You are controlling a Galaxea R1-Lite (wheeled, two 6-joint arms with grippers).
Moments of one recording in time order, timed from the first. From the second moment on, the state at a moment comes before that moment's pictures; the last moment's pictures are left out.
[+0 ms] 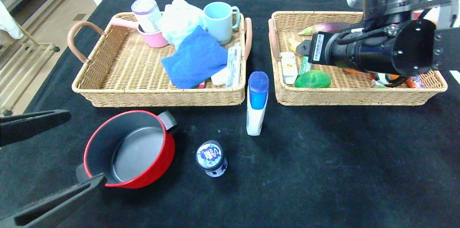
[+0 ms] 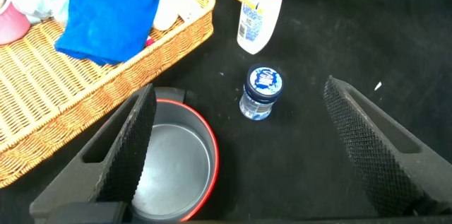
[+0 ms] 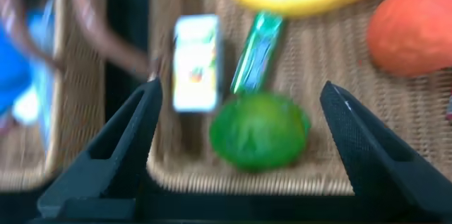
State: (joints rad) left arm -0.46 0.83 -0.66 -0.14 -0.23 0.27; right arm 0.61 1.80 -1.70 0.17 -0.49 0.29
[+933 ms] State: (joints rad) left arm -0.46 0.83 -0.66 -0.13 -0.21 0.28; right arm 0.57 1.30 -0.77 -0.40 0.27 -0.08
